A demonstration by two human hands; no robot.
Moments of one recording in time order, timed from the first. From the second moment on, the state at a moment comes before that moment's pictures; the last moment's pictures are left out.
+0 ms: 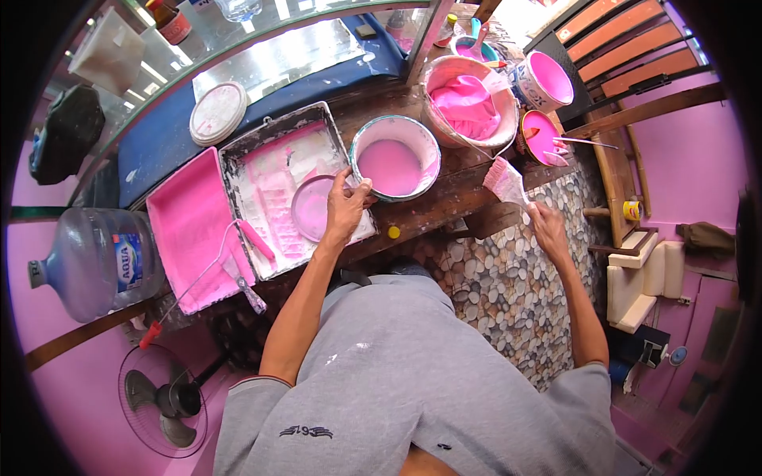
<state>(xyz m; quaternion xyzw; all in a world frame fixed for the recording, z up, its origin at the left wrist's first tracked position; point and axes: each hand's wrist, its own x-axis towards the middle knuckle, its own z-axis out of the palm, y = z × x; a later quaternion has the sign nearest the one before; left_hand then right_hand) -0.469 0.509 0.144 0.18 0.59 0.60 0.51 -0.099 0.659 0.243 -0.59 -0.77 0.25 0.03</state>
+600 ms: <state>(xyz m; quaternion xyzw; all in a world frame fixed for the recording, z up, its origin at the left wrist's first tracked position) -0.466 0.510 0.141 0.18 0.60 0.60 0.50 -0.195 0.648 0.269 -0.27 -0.96 0.07 0.05</state>
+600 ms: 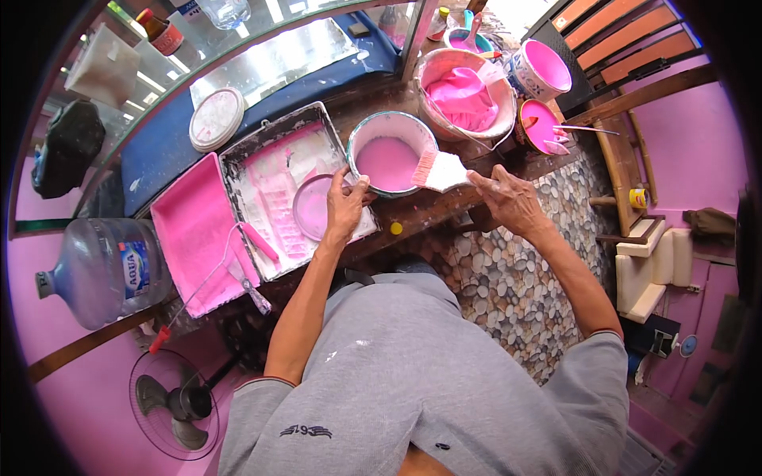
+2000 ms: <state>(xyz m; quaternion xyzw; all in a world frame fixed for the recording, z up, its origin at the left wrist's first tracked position) -0.467 0.510 0.148 0.17 0.58 0.61 0.51 -0.166 0.621 0.245 -0.46 -0.83 0.13 0.28</state>
